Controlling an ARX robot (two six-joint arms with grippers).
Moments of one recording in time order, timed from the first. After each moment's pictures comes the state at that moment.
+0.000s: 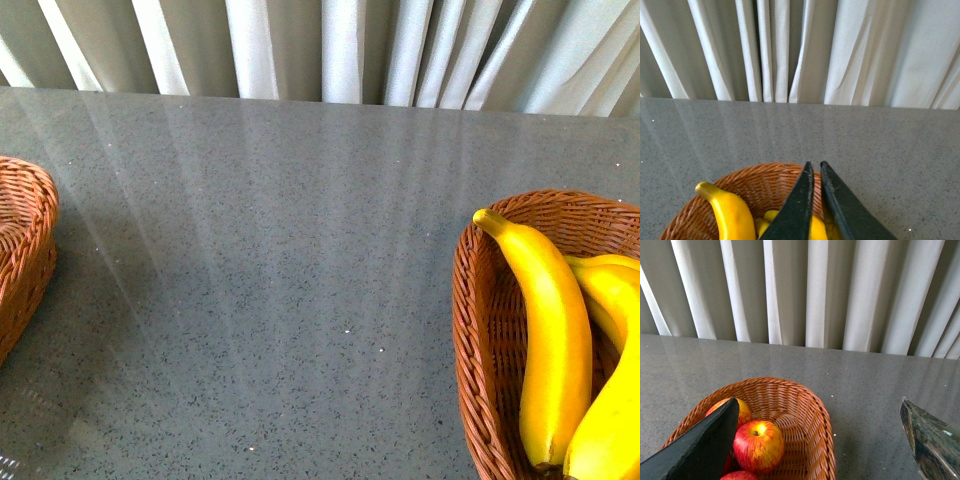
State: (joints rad) left arm 0.00 0.02 0.01 0.00 0.00 -0.01; right arm 0.00 1.13 0.10 1.01 0.00 -0.01
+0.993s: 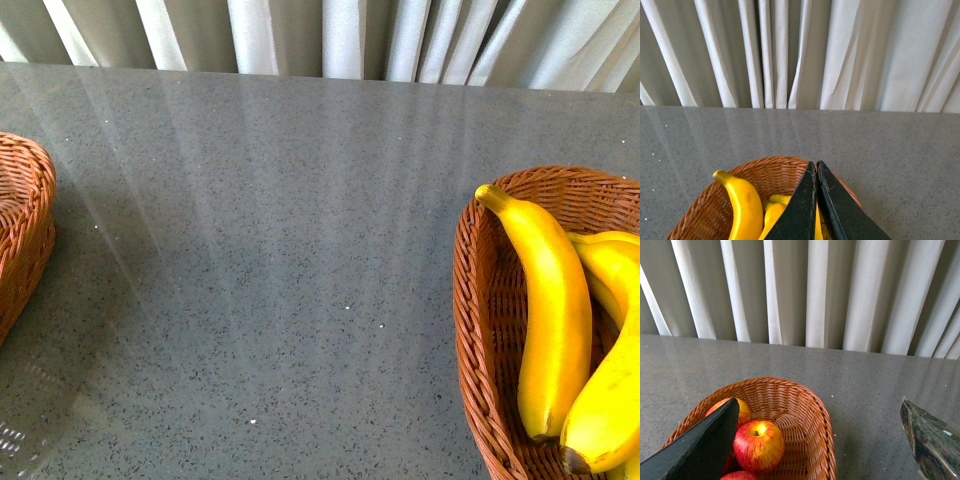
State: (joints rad) left arm 0.00 0.02 0.01 0.00 0.00 -0.01; right arm 0.00 0.41 0.02 0.41 0.00 -0.01
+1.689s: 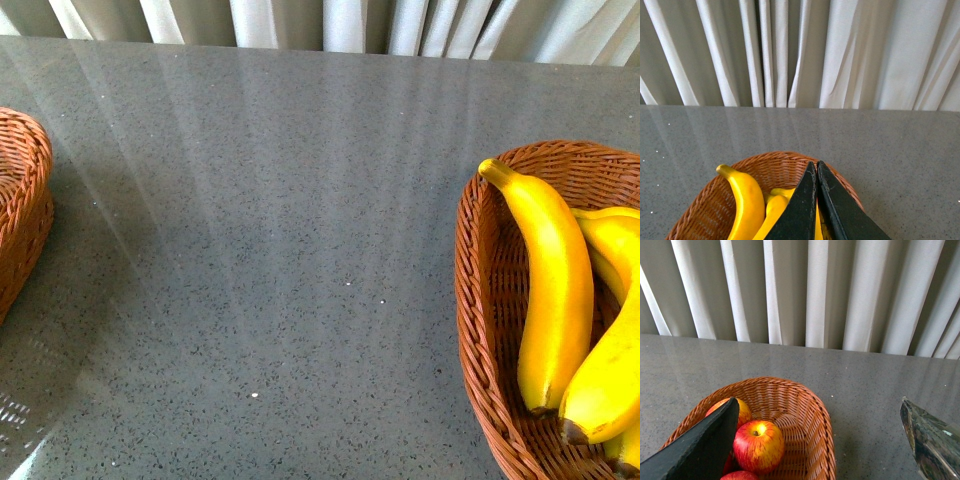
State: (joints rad) left arm 0.00 0.02 0.01 0.00 0.00 -0.01; right arm 0.00 0.17 0.02 0.17 0.00 -0.01
